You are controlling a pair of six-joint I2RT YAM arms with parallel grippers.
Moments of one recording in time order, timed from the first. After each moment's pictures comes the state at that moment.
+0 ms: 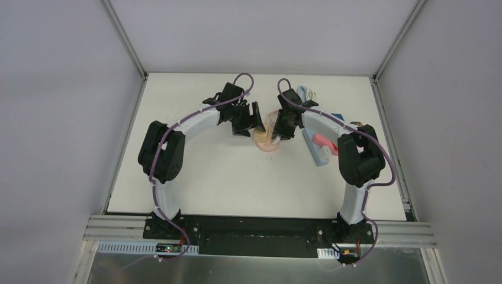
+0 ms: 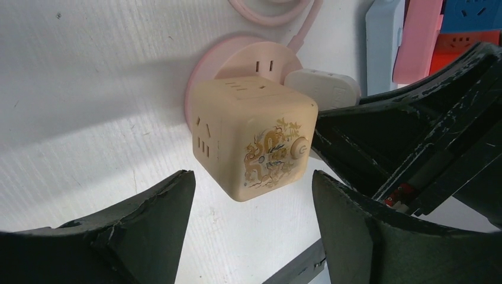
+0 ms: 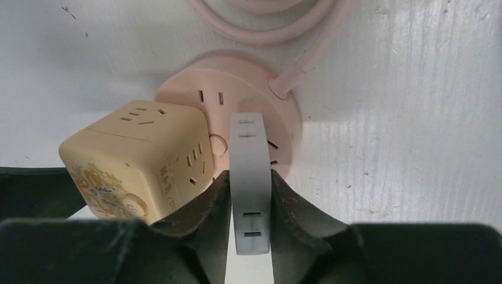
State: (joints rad) left arm -0.50 1.91 1.43 -0.43 0.39 -0.66; right arm 0.52 1.90 1.42 -0.65 -0.05 0.76
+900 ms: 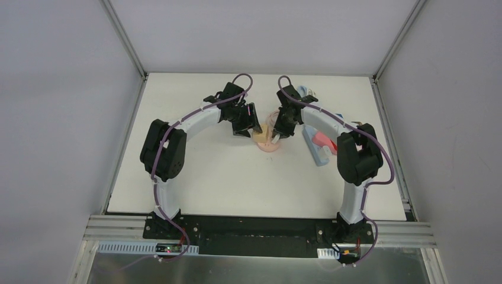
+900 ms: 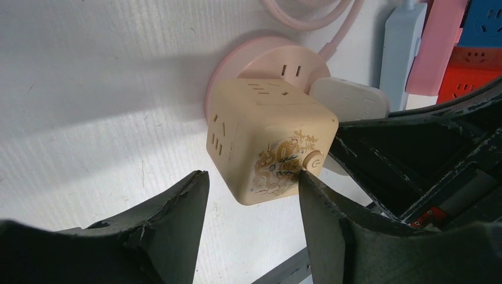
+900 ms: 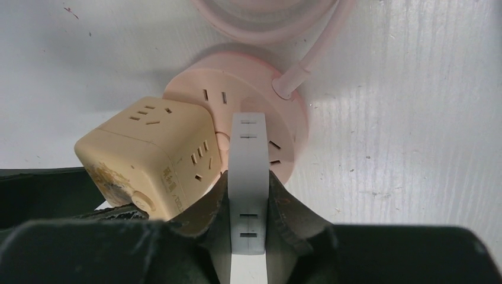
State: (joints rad) left arm -0.50 1.94 1.46 -0.52 0.30 -0.66; right arm 0.52 1.93 1.50 -0.75 -0.06 0.79
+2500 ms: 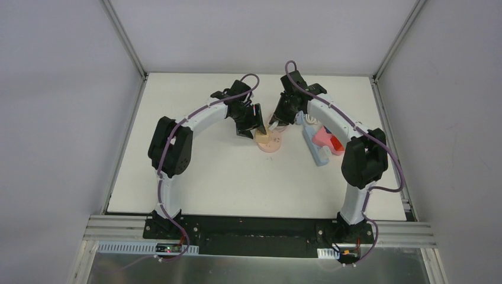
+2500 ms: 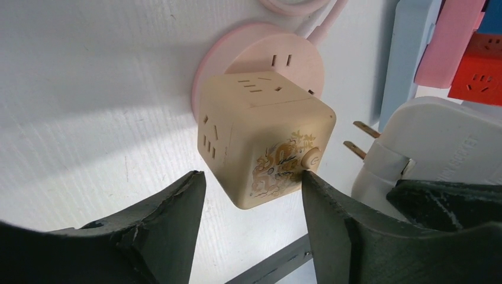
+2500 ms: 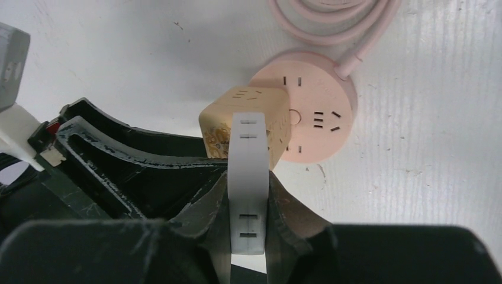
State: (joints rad) left arm -0.53 2.02 1.60 -0.67 0.31 -0.66; right arm 0.50 1.88 1.67 -0.85 -0.11 0.85
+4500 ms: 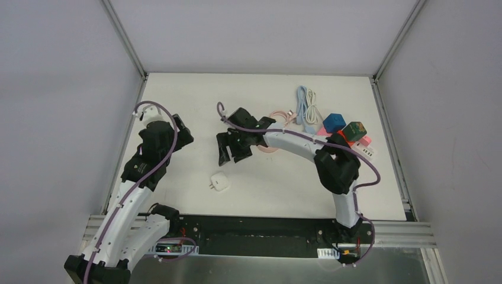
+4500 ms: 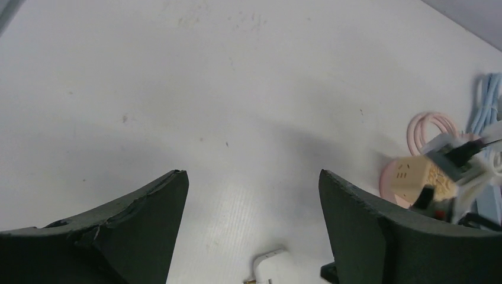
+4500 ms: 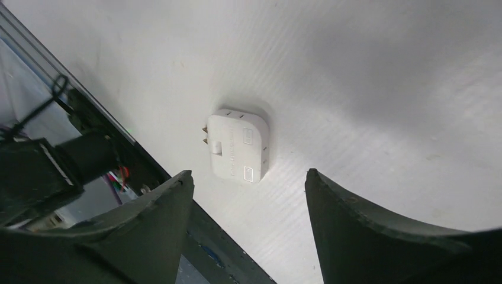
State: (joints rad) left arm -0.28 0.73 0.80 -0.54 -0.44 -0.54; right arm 0.95 2.04 1.60 -0.59 -0.35 0.52
